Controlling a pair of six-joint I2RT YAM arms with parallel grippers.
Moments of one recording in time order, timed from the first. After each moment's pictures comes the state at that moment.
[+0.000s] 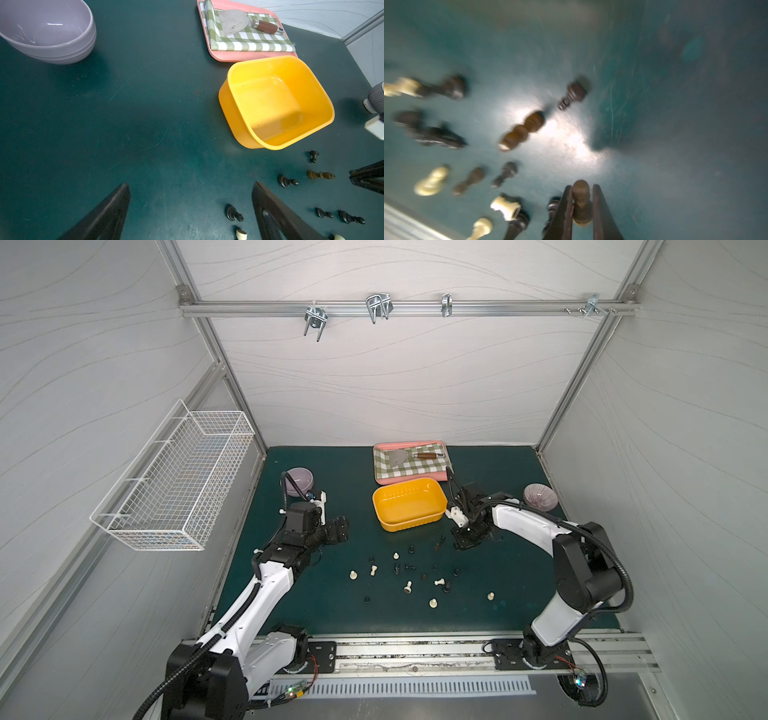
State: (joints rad) left arm -0.17 1.03 0.64 -0.30 0.11 -0.27; right arm 0.46 1.67 1.15 -0.82 -0.22 0.02
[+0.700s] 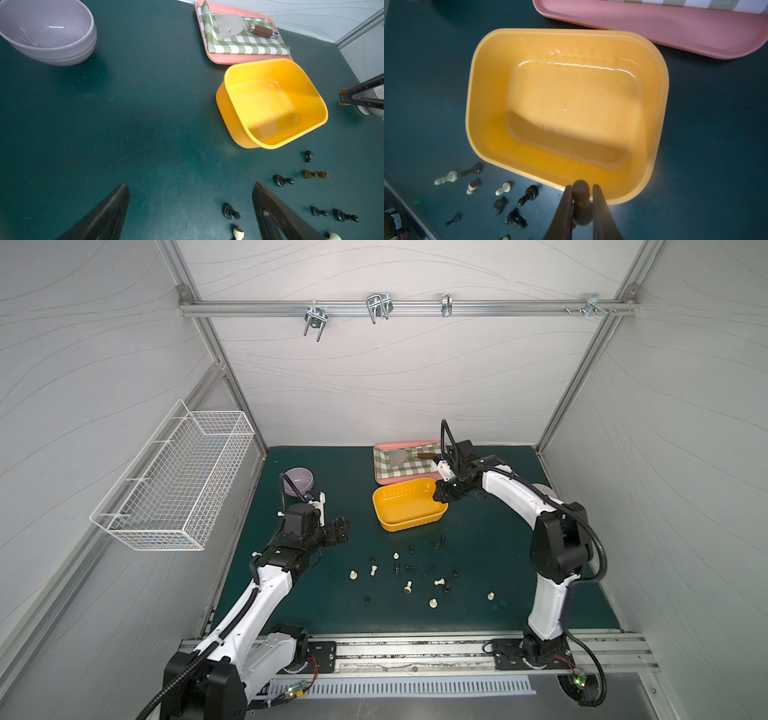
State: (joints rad) left arm -0.17 0.99 0.63 -0.29 0.12 -0.28; right arm 0.45 1.95 1.65 -0.81 -0.30 0.03
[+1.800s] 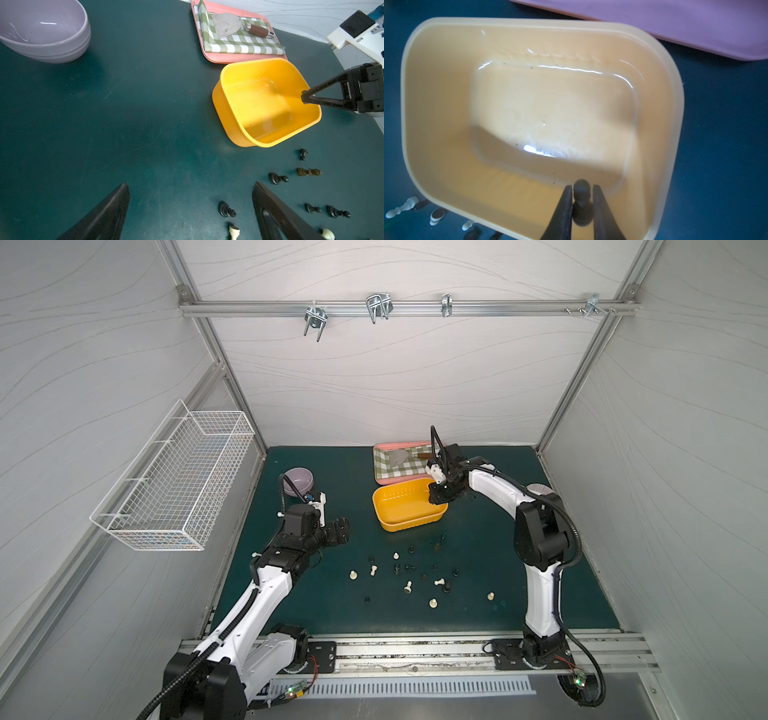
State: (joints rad) left arm -0.17 0.99 0.62 -0.29 0.14 -0.29; right arm 0.47 2.08 1.73 -0.80 -0.24 0.04
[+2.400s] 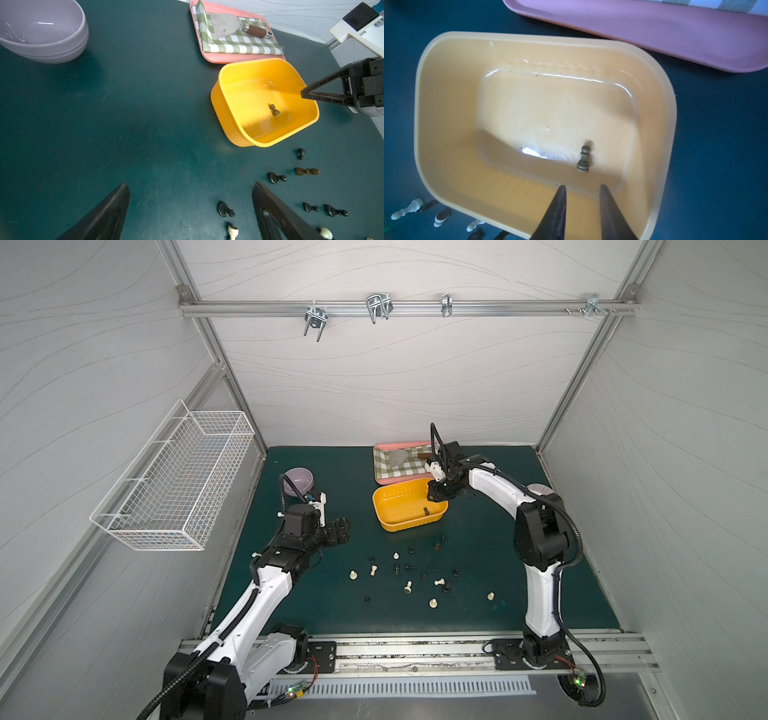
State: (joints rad) left arm -0.17 0.99 0.62 -0.29 0.15 -0.29; right arm 0.47 2.08 1.75 -0.81 -0.24 0.04
